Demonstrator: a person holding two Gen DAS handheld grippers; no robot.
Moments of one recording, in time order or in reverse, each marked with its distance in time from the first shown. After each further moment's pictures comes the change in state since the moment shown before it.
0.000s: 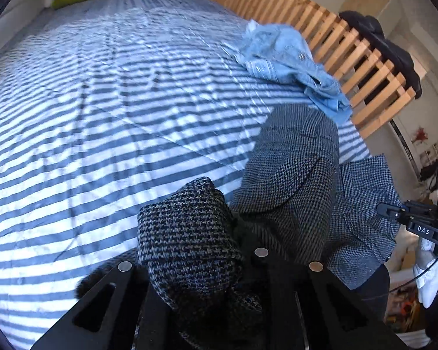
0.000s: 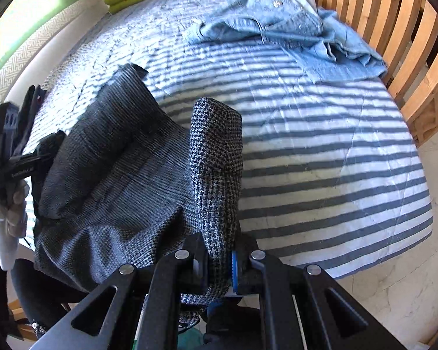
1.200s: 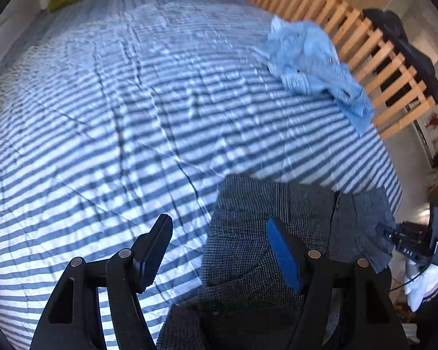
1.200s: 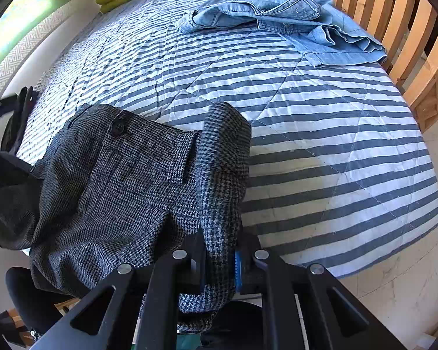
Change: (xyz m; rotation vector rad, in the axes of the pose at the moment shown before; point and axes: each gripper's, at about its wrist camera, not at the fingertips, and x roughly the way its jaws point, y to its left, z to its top) left arm 0.044 0.045 0.101 0.055 0.197 0.048; right arm 0.022 -0.005 -0.008 0.043 0.037 -0.014
